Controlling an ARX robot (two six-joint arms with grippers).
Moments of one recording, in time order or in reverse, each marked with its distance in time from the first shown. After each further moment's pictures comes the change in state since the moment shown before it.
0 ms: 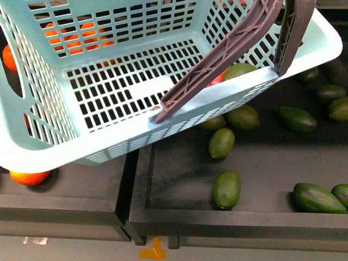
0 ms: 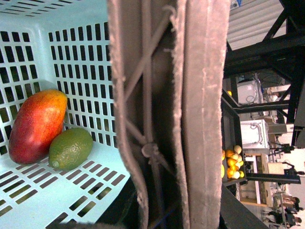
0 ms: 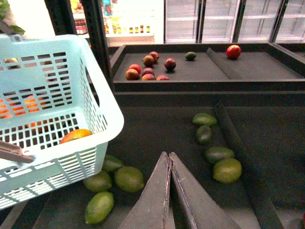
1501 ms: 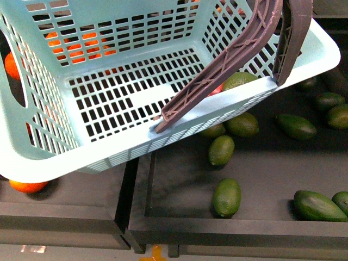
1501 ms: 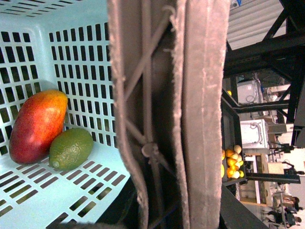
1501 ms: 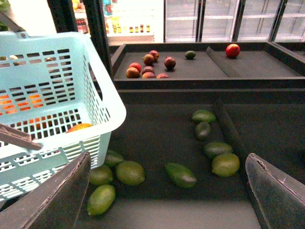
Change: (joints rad) left arm 0.000 0.000 0.000 0.000 0.000 0.000; right arm 0.000 -0.303 0.000 -0.306 0.000 0.000
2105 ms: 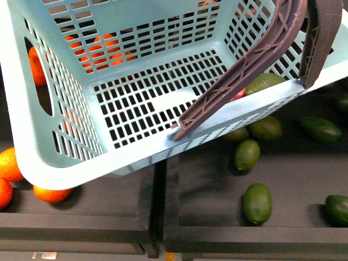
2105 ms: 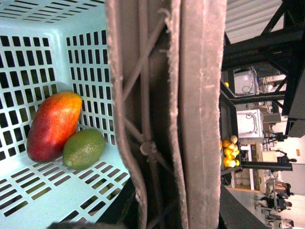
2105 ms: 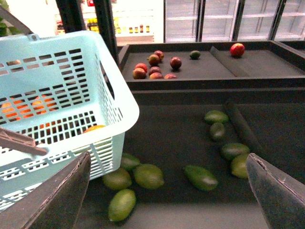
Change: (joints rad) left arm -0.013 0.000 0.000 0.000 0.022 -0.018; right arm 0.000 0.000 0.000 -0.002 0.003 0.000
